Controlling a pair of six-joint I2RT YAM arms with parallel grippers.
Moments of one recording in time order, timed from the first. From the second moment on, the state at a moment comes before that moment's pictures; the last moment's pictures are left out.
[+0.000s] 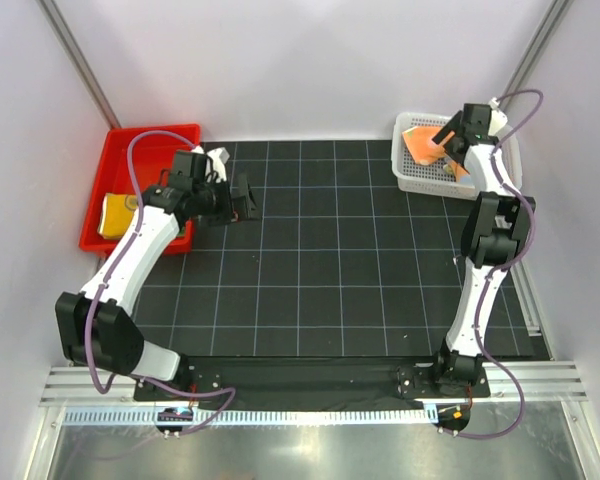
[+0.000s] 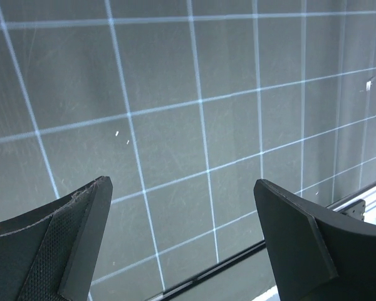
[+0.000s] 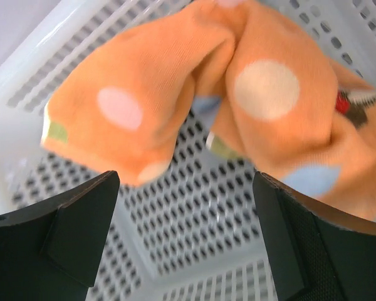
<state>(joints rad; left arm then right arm) -0.25 1.43 1.31 -0.72 0.31 -0.37 -0.15 2.23 1.99 -0.43 0.21 0.57</state>
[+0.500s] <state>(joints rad) -0.26 1.33 1.17 -0.50 0.39 -0.37 -0.22 2.59 2.18 -0.03 -0.02 0.75</state>
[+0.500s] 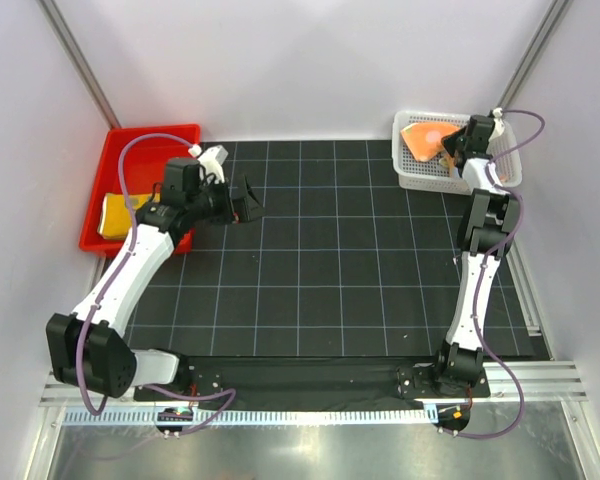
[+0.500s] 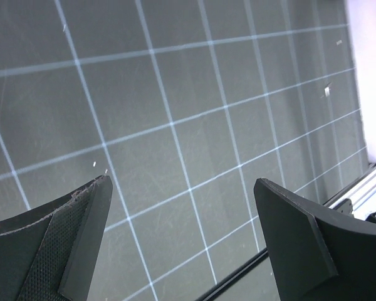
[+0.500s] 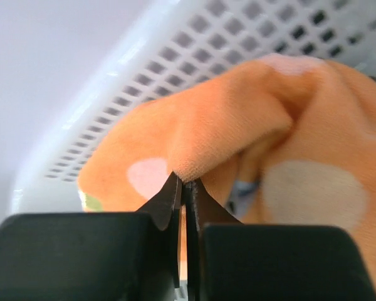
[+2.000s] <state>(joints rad) -0.30 1.30 1.10 -0.47 0.35 -0.48 0.56 1.17 0.74 -0.50 -0.19 0.57</state>
